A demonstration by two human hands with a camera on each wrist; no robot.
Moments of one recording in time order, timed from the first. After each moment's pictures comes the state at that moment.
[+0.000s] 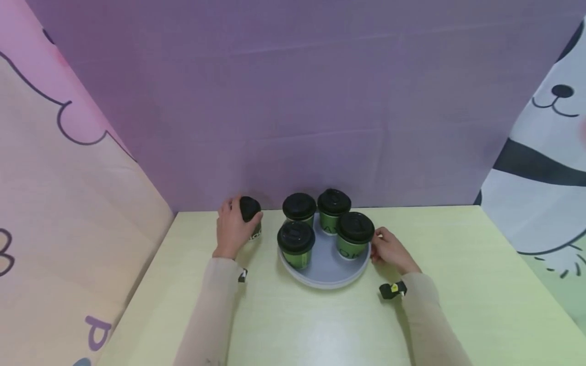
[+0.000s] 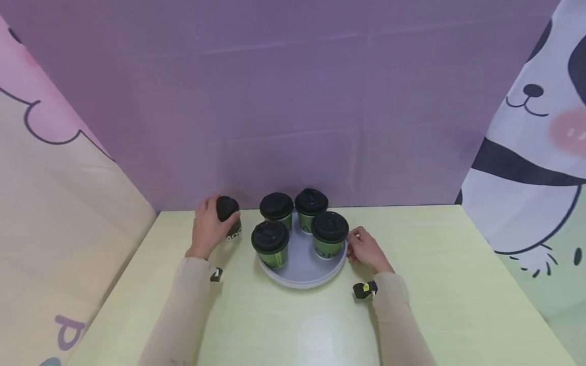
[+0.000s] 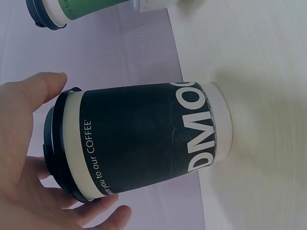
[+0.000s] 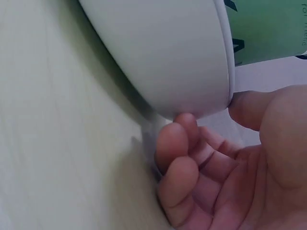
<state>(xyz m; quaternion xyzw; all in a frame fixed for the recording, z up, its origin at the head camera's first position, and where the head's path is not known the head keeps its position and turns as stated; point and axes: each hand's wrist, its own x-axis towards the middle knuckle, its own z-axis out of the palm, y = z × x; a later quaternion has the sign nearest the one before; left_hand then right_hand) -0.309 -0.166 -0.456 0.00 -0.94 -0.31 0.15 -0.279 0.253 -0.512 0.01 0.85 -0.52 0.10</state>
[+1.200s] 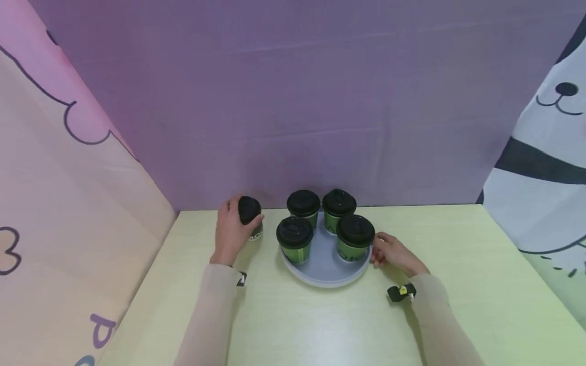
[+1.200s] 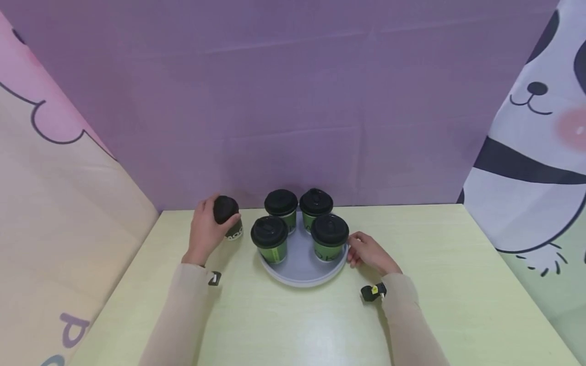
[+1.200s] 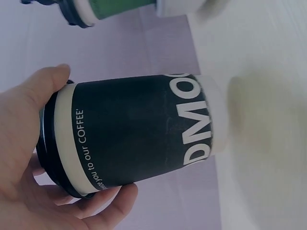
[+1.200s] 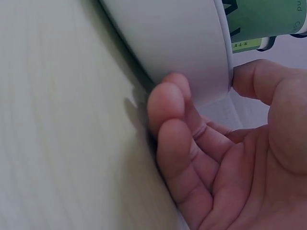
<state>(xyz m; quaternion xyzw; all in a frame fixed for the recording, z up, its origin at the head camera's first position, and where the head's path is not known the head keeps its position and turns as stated) -0.297 -0.166 -0.451 -0.01 -0.93 -0.32 0.18 -0.275 0.264 -0.511 -0.05 0.81 -0.55 0.17</state>
